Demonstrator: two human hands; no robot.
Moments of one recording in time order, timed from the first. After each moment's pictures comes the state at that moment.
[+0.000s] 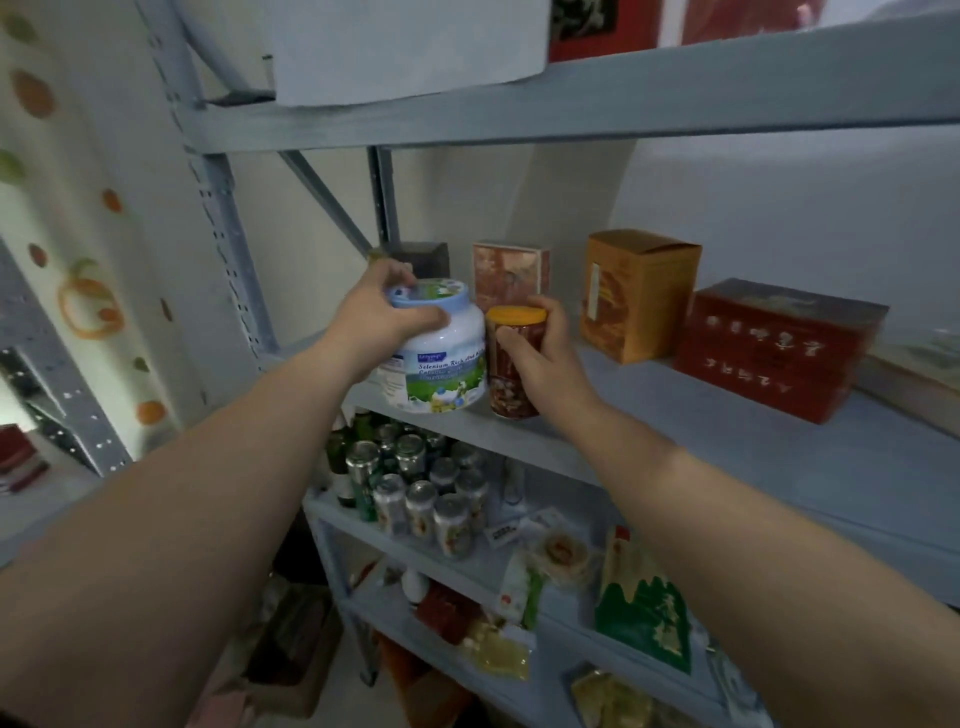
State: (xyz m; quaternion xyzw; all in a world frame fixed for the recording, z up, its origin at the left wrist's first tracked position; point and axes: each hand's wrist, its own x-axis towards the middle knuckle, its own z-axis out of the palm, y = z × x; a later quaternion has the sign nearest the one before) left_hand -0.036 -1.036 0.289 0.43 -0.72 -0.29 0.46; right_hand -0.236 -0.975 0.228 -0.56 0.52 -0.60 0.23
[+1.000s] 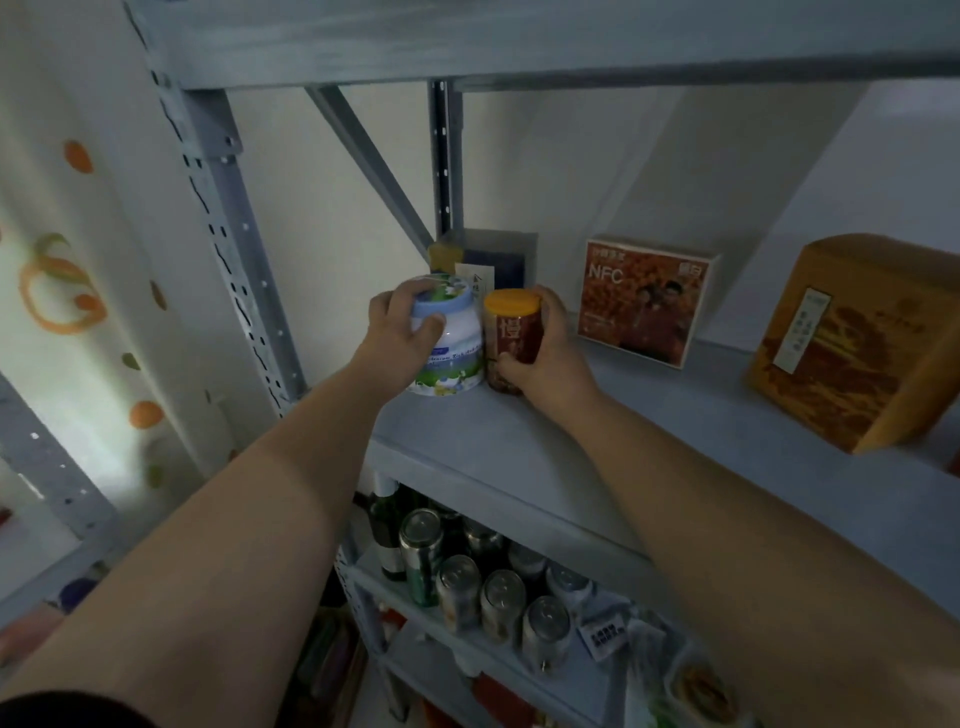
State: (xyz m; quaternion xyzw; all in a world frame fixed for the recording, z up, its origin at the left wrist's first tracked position) left_hand 0.032 -1.324 0.212 0.47 -0.75 -0.22 0.41; right_hand -0.163 -1.253 0.197 -0.61 0.58 -0.50 0.20
